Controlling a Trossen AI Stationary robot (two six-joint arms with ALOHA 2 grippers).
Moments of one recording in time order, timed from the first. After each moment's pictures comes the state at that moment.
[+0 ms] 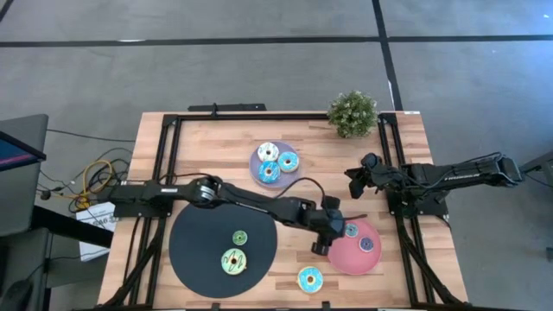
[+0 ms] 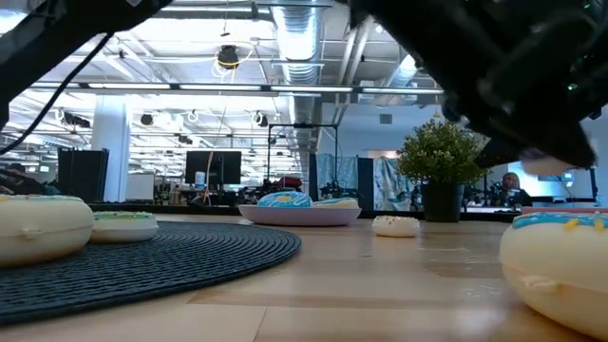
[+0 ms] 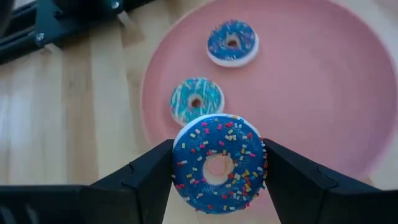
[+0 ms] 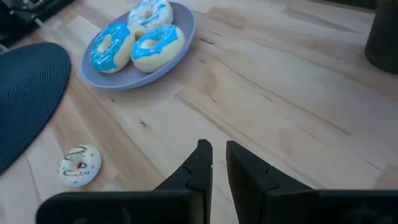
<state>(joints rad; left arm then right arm) -0.21 2.55 2.31 -0.50 -0.14 0.20 0.03 0.55 0.24 -0.39 0.44 0.66</state>
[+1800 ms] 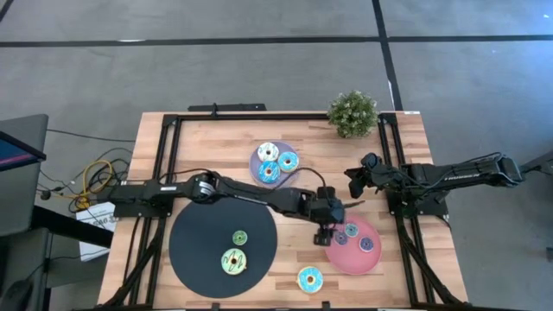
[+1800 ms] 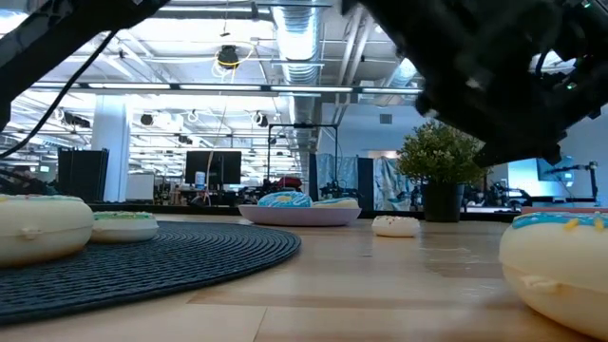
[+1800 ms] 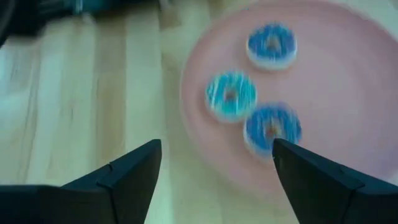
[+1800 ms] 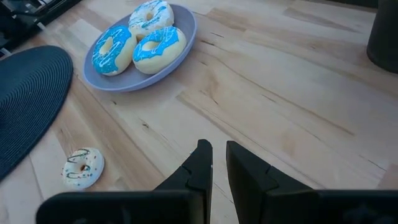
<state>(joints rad) -0.17 2.52 2.34 -0.60 -0.14 0.06 0.03 0.55 0.24 -0.38 0.44 0.67</state>
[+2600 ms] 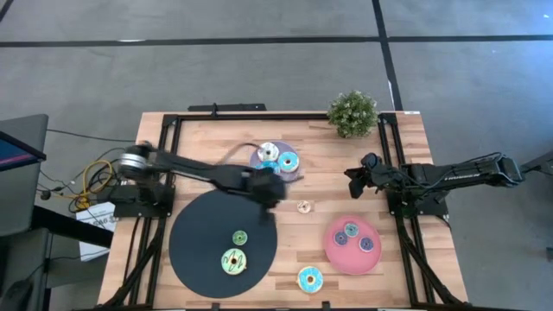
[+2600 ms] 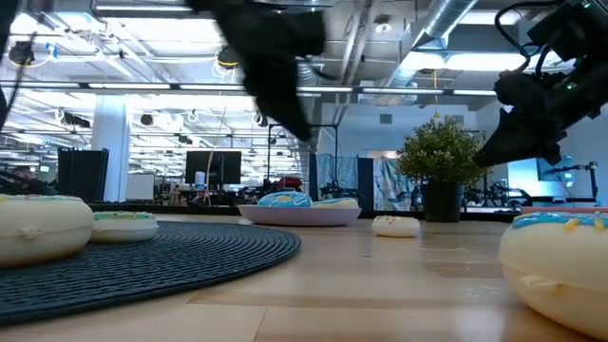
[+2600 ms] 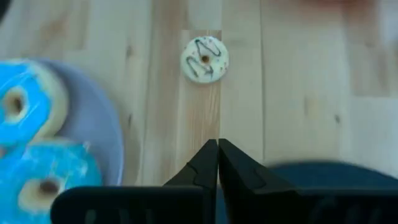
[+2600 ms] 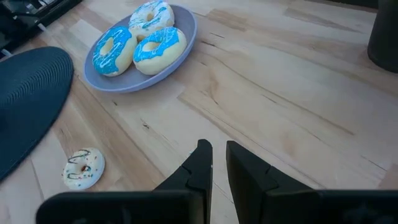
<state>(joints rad) -0.09 1.80 1.33 -0.49 -0.08 -0.10 0.03 0.55 0.24 -0.38 0.44 0.67</state>
